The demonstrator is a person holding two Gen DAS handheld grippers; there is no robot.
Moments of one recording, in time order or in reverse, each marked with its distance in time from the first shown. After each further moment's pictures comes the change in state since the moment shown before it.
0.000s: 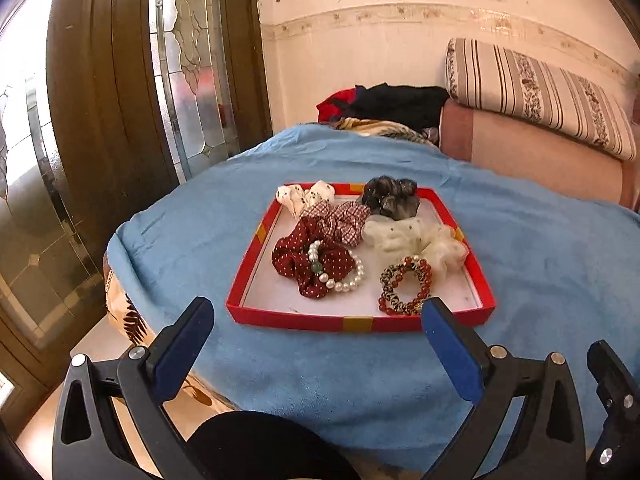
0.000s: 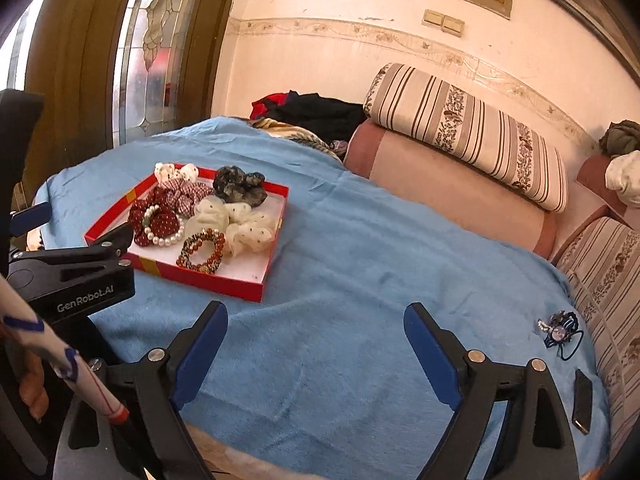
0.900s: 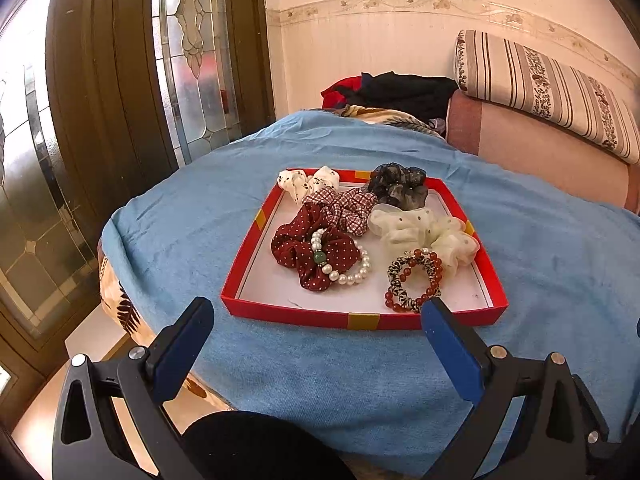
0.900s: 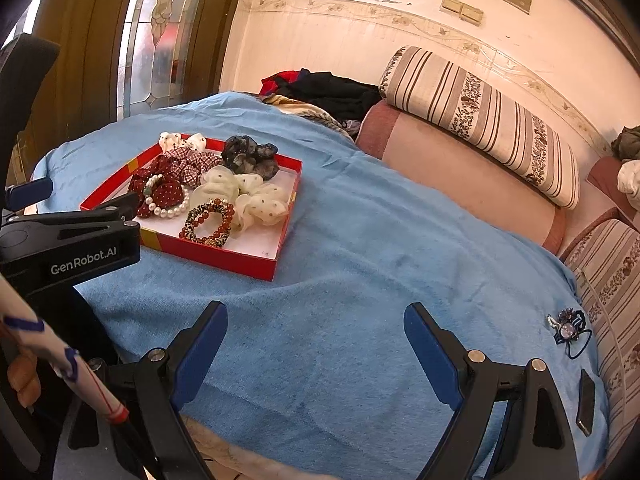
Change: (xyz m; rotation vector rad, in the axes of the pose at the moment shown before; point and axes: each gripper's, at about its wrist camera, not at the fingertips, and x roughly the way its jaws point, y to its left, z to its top) left arm 0.017 0.005 -0.001 -0.034 0.044 -0.009; right arm 0.020 0.017 -0.010 -0.039 0.063 0.010
